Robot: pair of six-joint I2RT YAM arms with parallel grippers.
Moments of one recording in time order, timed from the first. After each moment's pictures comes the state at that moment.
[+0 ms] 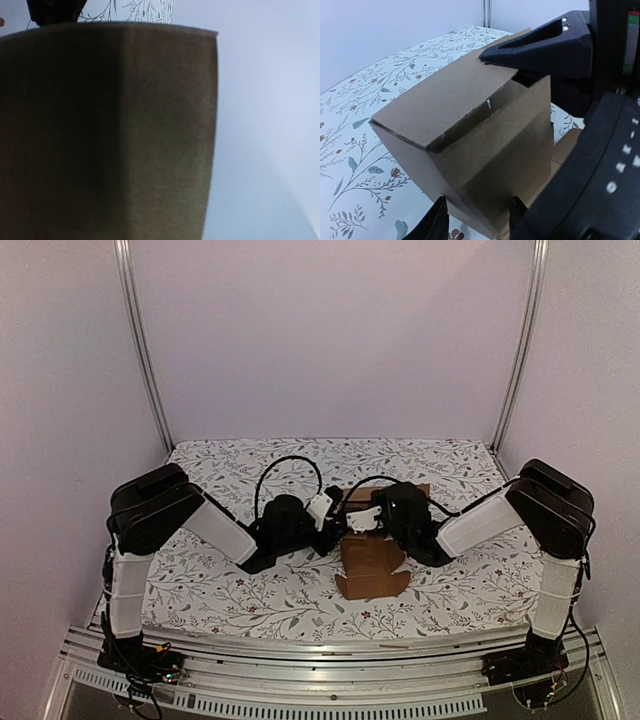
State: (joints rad) left arm -0.85 2.16 1.00 0.85 0.04 0.01; right arm 0.82 1.94 0.89 0.76 0.54 -1.46
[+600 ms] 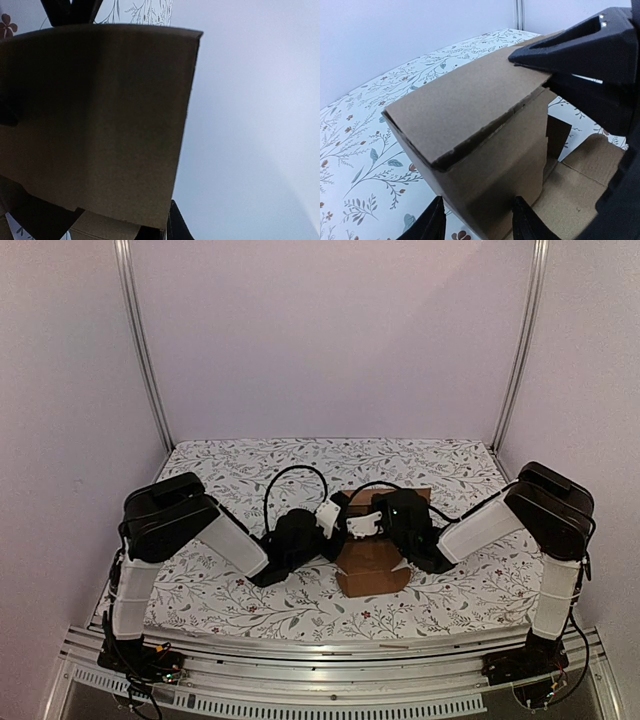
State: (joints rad) left arm -0.95 2.22 1.02 0.93 -0.25 0.03; right arm 0.85 1.94 0.84 0.81 0.55 -1.46
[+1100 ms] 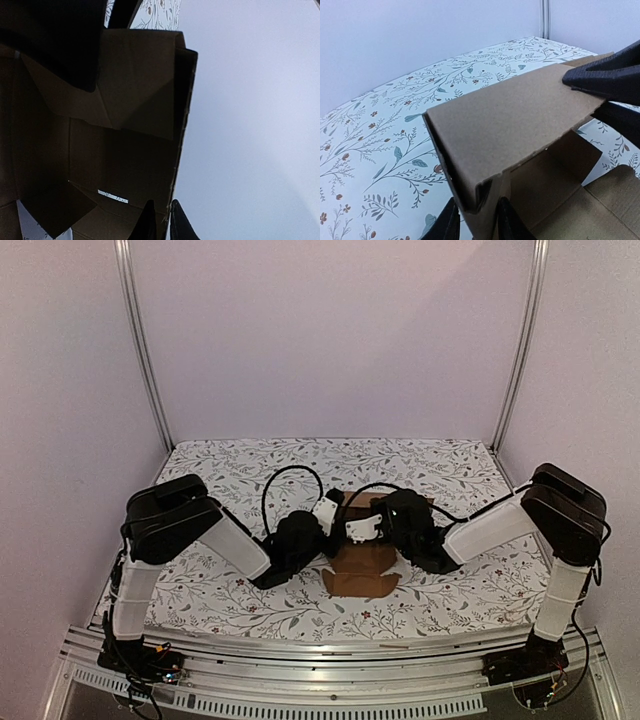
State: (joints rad) left arm -0.96 2.23 1.02 0.96 -0.41 0.01; right arm 0.88 1.88 0.83 0.71 0.53 -1.39
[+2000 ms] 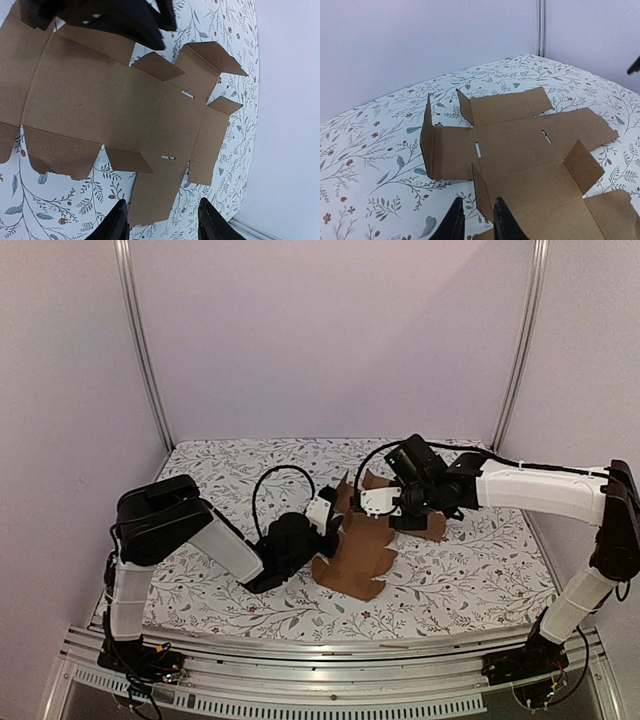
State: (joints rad) left arm -0.98 2.20 0.98 1.06 -0.42 0.00; right arm 0.86 1.63 1.19 -0.51 0.35 -0.87
